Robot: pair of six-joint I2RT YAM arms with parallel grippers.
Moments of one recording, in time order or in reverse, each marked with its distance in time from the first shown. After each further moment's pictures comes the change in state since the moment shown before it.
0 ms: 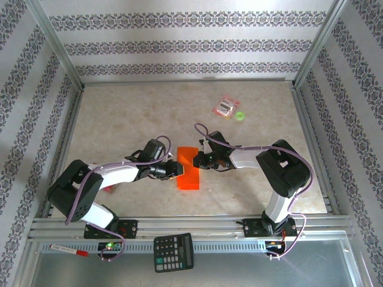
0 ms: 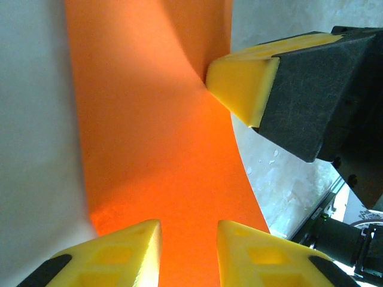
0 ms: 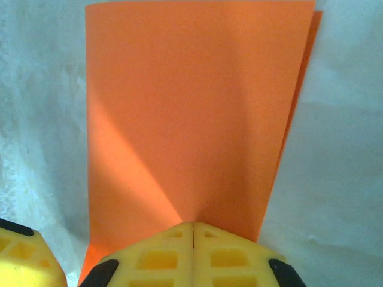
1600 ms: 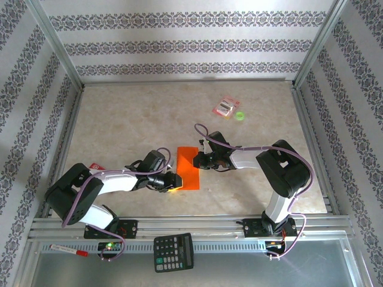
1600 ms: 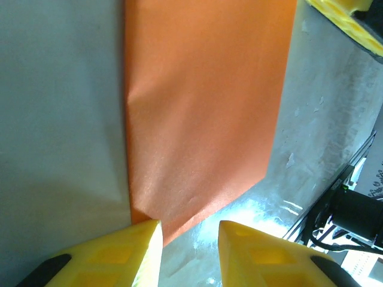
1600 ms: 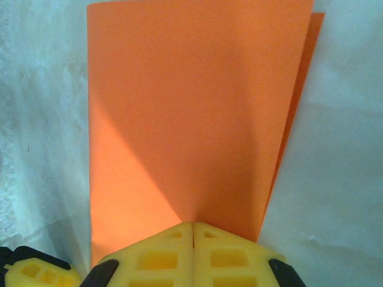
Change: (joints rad) left arm -0.066 -0.042 -0.133 0.037 0.013 -0.067; right arm 0.000 -0.002 -0.010 0.014 0.000 -0.008
